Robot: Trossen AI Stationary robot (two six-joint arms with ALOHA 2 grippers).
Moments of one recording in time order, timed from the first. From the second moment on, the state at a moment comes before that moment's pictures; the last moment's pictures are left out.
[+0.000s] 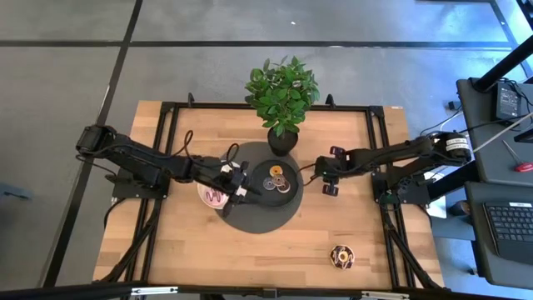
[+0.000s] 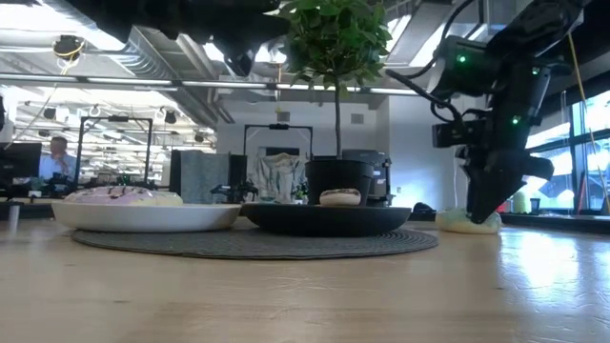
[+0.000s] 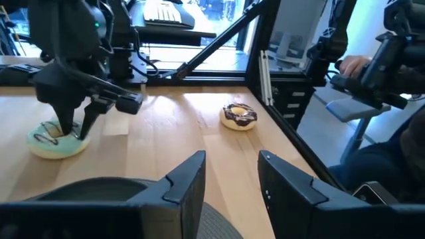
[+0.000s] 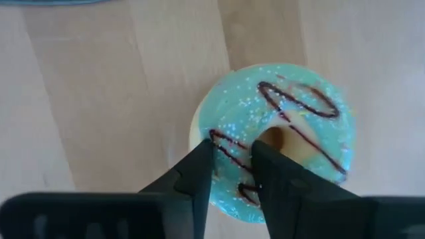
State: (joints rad) left arm -0.14 1.34 0.66 0.45 0.14 -0.11; right arm -0.05 1.39 0.61 -0.53 0.24 0.10
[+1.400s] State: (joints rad) left arm -0.14 0.95 0.66 0.01 0.14 -0.19; right arm 0.19 1.49 1.03 -0.34 0.21 -0.16
